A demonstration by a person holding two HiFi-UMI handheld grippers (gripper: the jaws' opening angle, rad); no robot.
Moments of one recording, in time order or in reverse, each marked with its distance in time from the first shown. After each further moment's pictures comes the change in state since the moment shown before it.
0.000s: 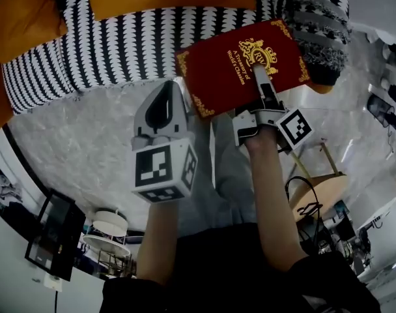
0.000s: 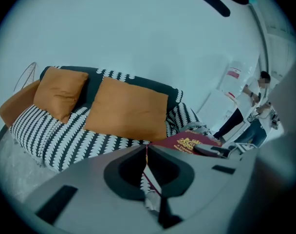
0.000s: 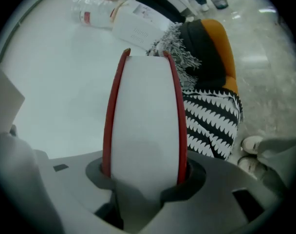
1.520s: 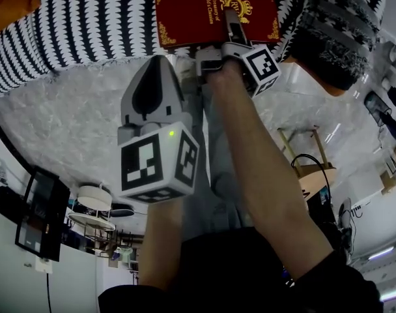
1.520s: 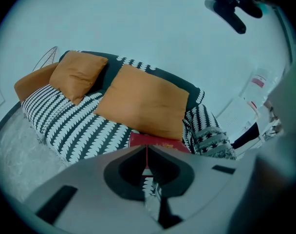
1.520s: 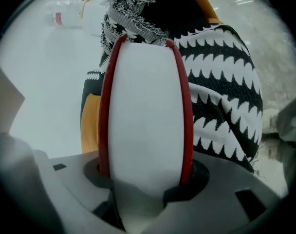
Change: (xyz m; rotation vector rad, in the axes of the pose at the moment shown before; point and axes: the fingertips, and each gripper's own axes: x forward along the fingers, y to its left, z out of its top) left arm 0.052 0.035 -0.022 -0.212 0.022 0.133; right arm 0.156 -0.087 -0.051 0.199 -0.045 -0.034
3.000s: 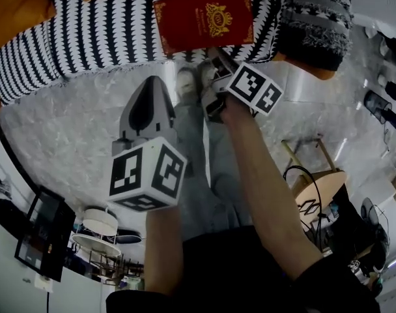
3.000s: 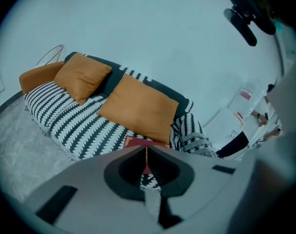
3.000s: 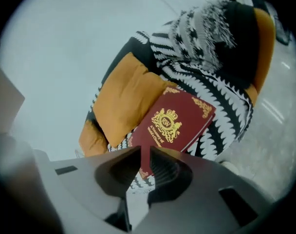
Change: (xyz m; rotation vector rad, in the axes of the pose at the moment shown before) left arm -0.073 -0.006 -0.023 -0.060 -0.053 -0.086; right arm -0.100 0.010 -0.035 -0.631 0.342 -0.111
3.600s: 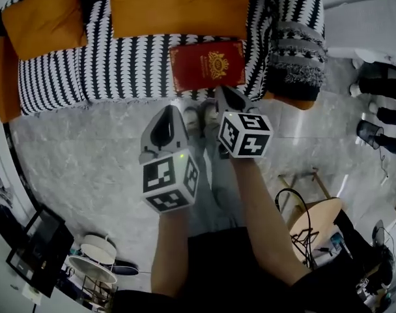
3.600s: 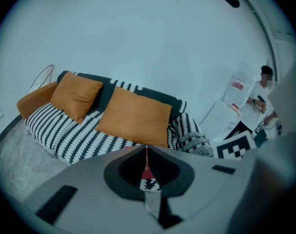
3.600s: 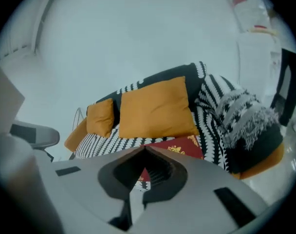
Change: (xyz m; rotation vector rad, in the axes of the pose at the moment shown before) left arm -0.035 -0.031 0.035 0.167 -0.062 0.014; right arm -0.074 0.103 0.039 -0.677 -0.045 -0.055
